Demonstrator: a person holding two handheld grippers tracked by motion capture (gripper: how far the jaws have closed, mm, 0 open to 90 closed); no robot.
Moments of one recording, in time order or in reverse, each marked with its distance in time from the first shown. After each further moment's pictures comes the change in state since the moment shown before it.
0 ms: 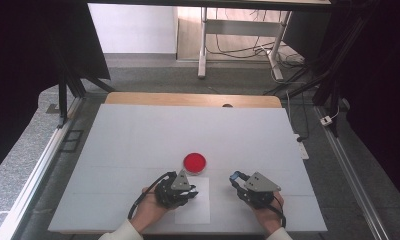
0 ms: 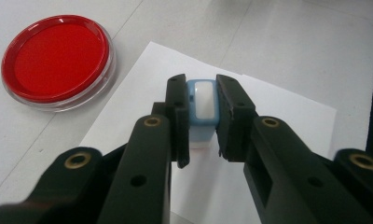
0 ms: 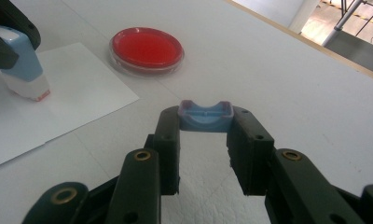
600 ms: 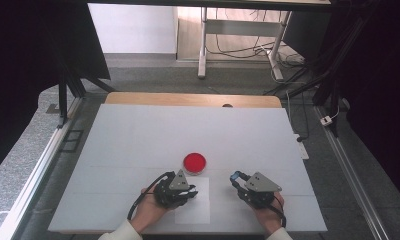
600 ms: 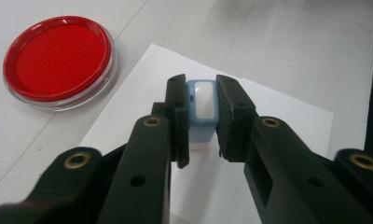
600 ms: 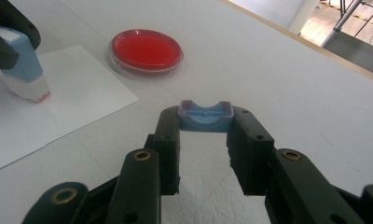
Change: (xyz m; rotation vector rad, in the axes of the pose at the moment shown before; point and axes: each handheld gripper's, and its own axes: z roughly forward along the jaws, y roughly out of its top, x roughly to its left) left arm 0.001 -0.002 -0.002 -0.042 -0.007 -0.030; right arm 0.000 0.000 -0.001 -0.007 0.000 0.006
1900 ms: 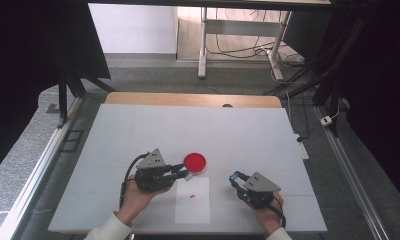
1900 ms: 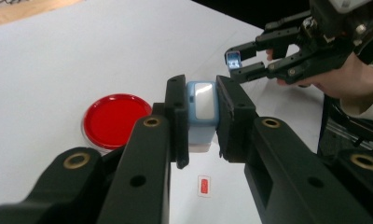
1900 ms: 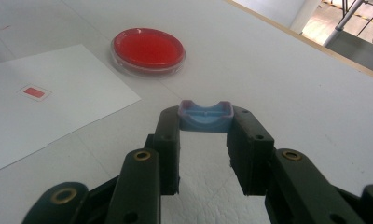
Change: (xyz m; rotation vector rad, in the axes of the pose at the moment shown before) left arm 0.030 0.010 -0.063 -0.295 -0.024 -0.181; right arm 0.001 0.000 0.002 0.002 0.005 -0.003
